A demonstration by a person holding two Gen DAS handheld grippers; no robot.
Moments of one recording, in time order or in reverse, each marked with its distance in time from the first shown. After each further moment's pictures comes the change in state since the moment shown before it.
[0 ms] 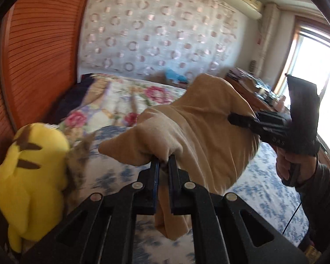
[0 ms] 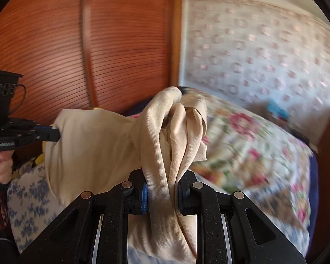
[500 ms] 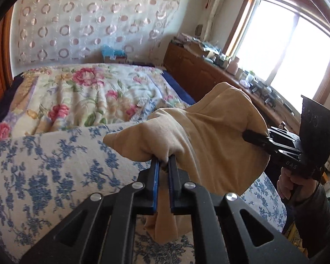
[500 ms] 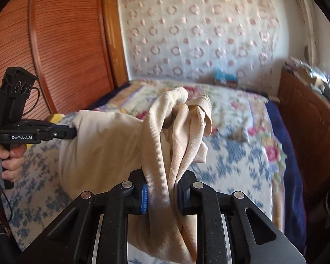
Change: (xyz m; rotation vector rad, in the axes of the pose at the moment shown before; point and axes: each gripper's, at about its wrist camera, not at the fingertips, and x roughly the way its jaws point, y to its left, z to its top) left arm 0.101 -0.185 0.017 0.201 0.189 -0.323; right arm -0.170 -0.085 -0.149 0.317 -0.024 -0.274
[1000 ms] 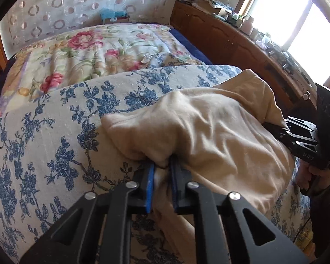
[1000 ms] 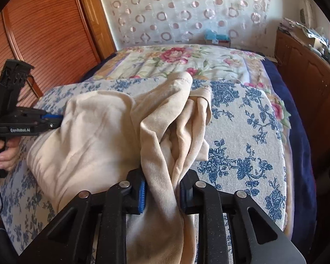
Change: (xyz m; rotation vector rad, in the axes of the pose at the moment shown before) left arm 0.116 -0.007 -0.020 0.024 0.286 0.062; right arm 0.050 -0.067 -0.067 0.151 0.217 -0.004
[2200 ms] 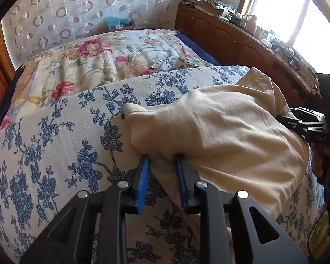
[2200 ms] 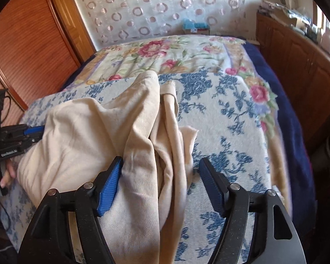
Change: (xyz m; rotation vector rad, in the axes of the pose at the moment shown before) left arm -0.002 0.012 -0.008 0.038 -0.023 0.087; right arm 0.006 -0.029 0.007 0.117 0.066 -0.070
